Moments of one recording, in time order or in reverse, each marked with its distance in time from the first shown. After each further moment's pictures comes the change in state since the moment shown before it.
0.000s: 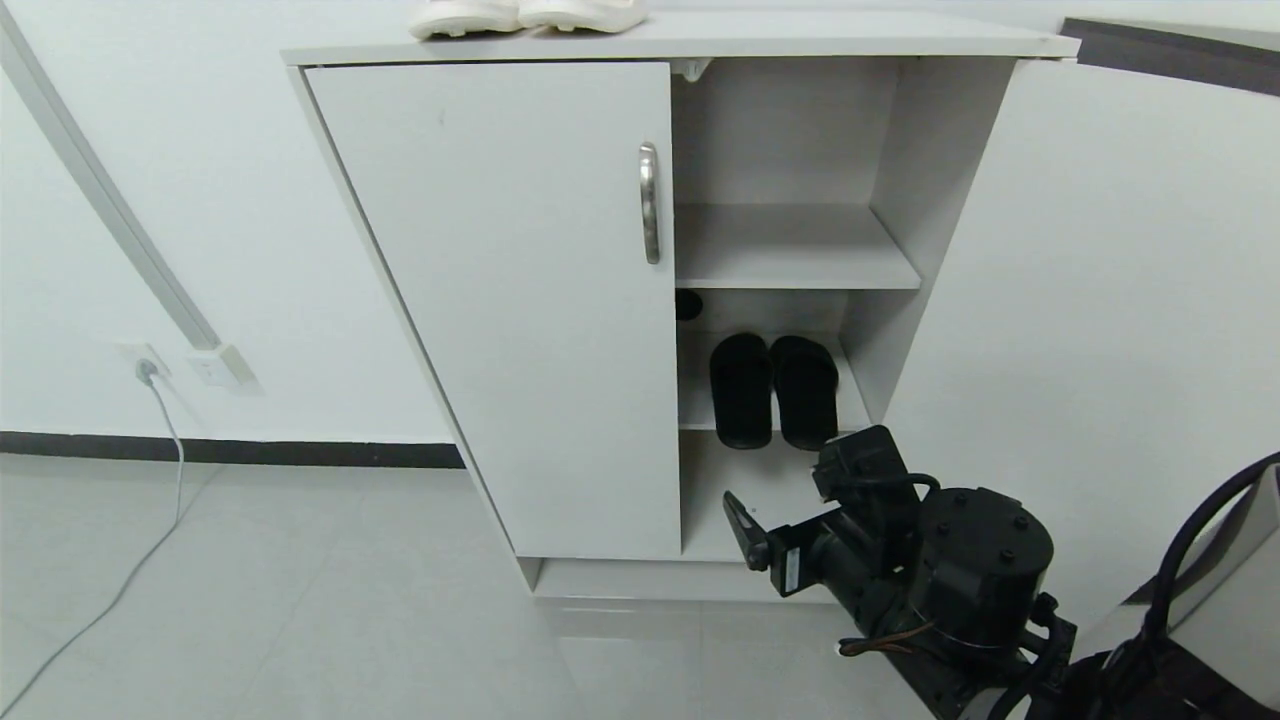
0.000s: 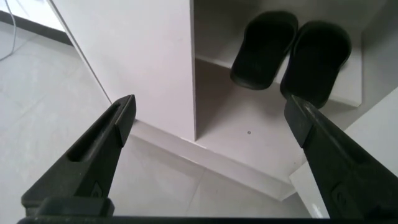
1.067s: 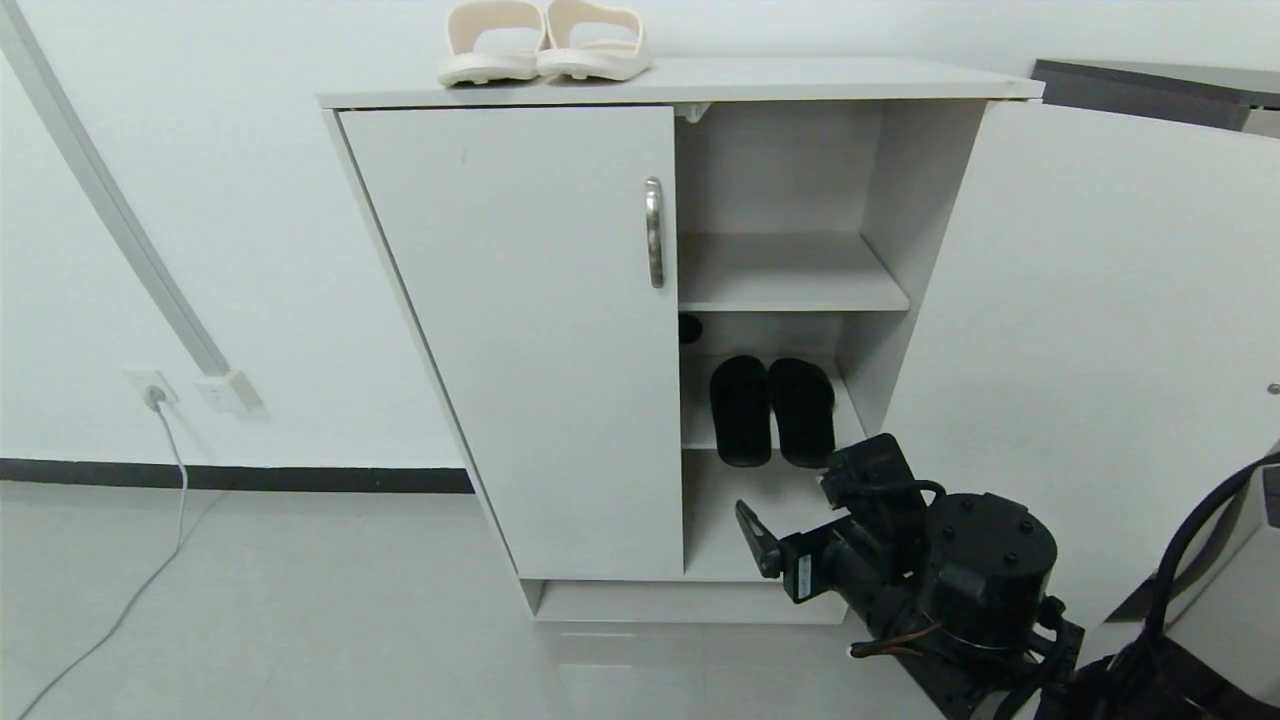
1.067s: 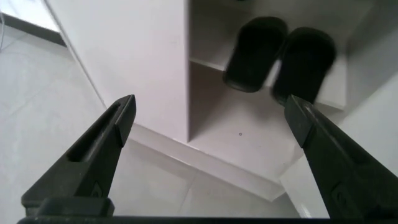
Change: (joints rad) left arm 0.002 -0.004 0.000 -0.001 0.001 0.000; right arm -0.022 0.008 0.035 -0.008 0.016 -0.008
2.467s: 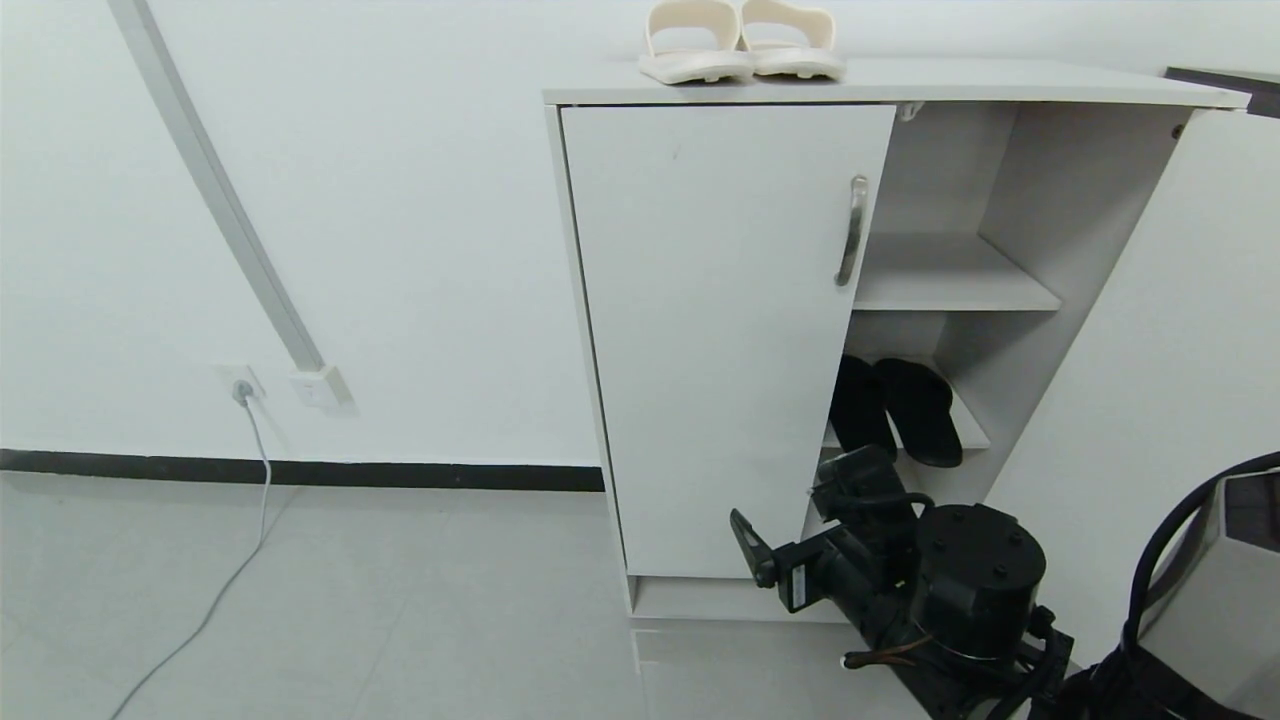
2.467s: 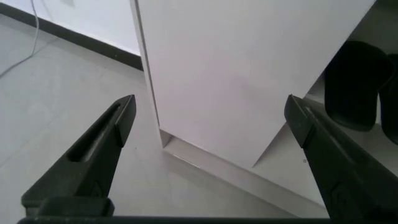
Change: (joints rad) left arm 0.000 0.000 0.000 0.000 0.000 0.000; right arm 0.003 0.031 0.007 -0.039 0.002 -0.020
